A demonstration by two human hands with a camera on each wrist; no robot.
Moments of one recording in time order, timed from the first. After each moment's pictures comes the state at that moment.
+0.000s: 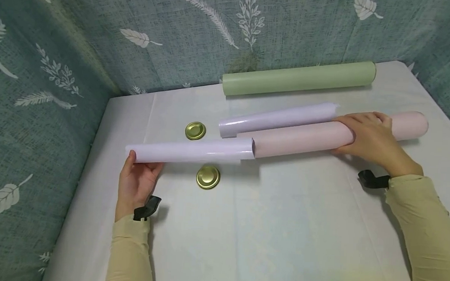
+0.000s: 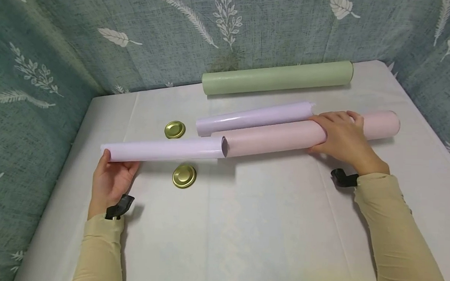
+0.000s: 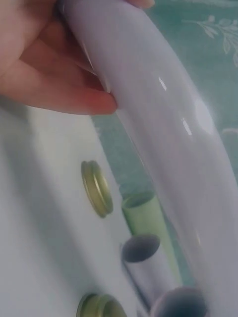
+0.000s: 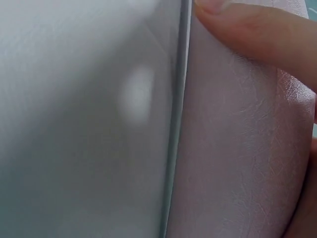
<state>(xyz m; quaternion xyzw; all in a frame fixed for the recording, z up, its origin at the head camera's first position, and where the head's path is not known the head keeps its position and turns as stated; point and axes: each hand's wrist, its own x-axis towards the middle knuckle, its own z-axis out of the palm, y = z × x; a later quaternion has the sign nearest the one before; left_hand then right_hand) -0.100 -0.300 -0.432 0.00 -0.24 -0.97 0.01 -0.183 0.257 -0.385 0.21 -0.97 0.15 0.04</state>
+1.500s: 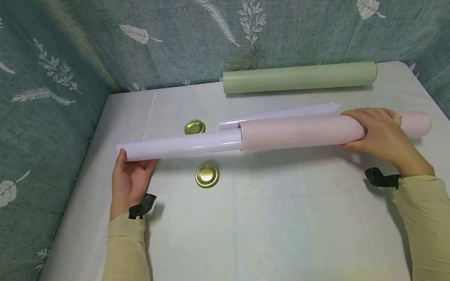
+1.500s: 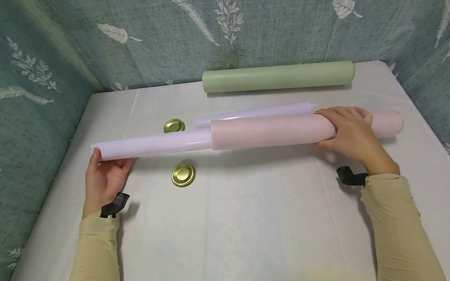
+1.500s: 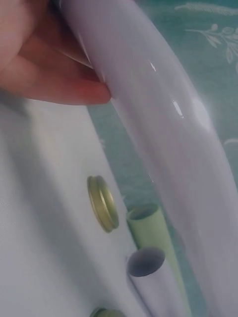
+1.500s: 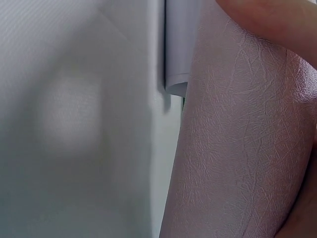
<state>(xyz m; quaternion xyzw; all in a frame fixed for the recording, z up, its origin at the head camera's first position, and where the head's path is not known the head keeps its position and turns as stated) -0.098 -0.310 -0.433 0.02 -0.21 -0.98 0.07 -0.183 0.266 -0.375 0.21 -0.96 0.20 0.05</state>
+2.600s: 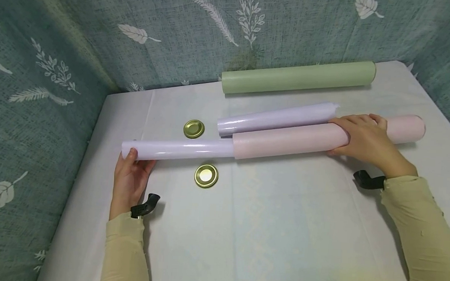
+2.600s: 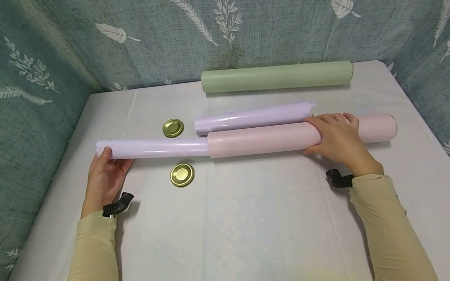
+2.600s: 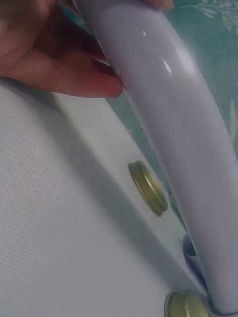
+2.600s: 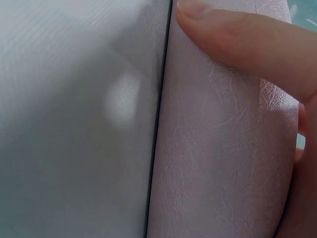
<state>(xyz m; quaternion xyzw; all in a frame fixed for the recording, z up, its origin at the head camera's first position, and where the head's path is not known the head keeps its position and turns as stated) -0.099 -0.303 -0.430 0.06 -0.46 -0.88 0.11 -0.180 0.248 -0.385 0.21 -0.97 0.14 0.02</state>
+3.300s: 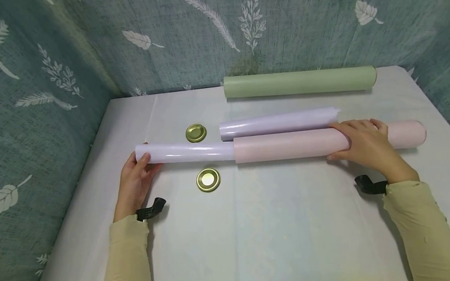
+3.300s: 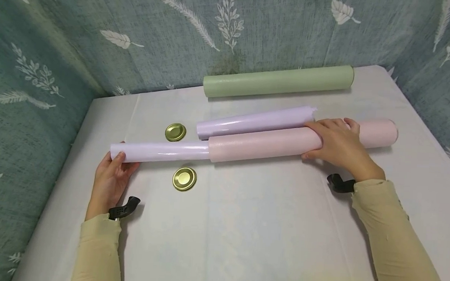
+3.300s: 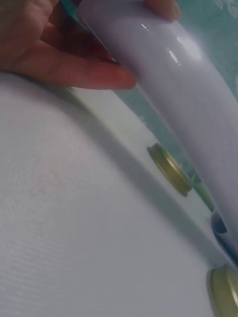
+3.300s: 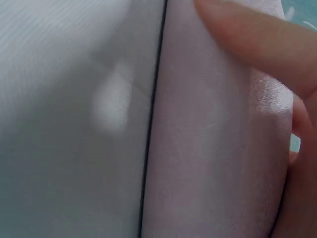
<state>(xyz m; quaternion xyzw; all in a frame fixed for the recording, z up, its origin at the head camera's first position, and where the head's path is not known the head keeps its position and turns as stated) -0.100 -0.297 -0.423 0.10 -0.57 -0.81 0.08 -0.177 0.245 -0.385 0.21 -0.97 0.13 0.01</state>
